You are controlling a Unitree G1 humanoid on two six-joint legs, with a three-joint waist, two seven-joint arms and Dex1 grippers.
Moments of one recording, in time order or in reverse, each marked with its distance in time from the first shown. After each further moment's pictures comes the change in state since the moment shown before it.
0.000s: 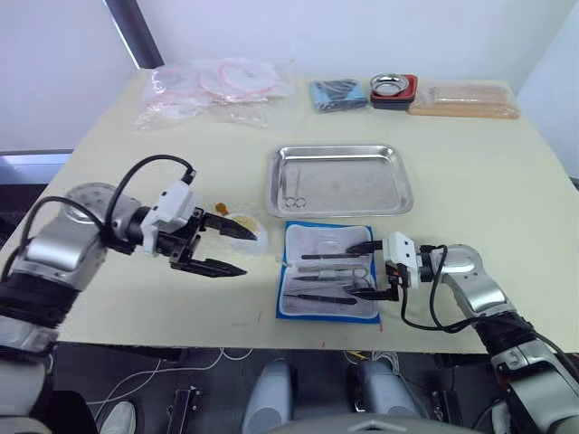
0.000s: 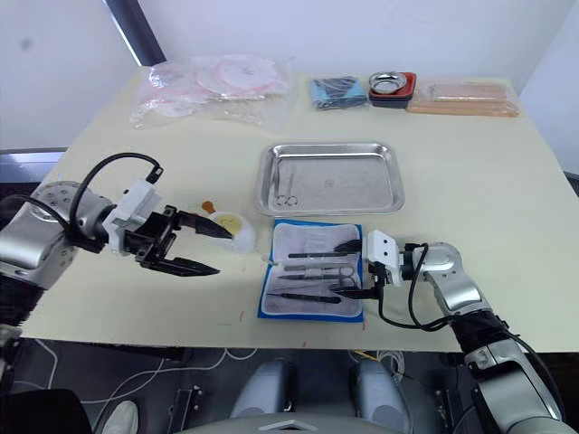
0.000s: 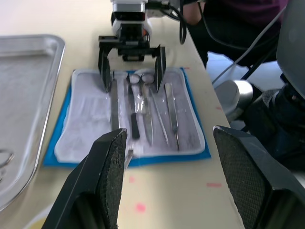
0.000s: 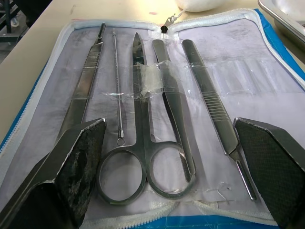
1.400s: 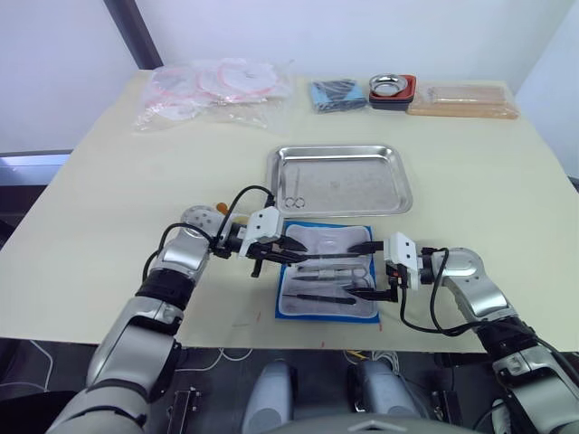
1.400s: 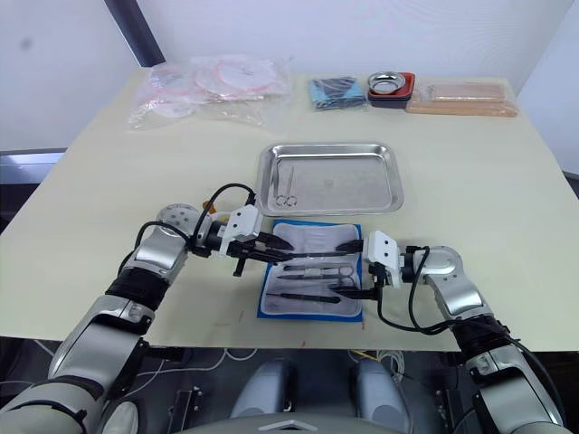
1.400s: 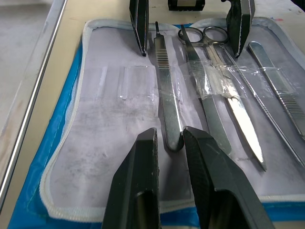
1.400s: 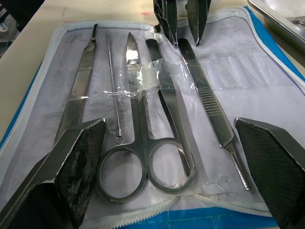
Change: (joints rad) left arm -0.113 -0.525 0.024 0.385 0.569 -0.155 0.113; right arm 0.030 0.004 -0.009 -0.039 0.000 0.028 -0.039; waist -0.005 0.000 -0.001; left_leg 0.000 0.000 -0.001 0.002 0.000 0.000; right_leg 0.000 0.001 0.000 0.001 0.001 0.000
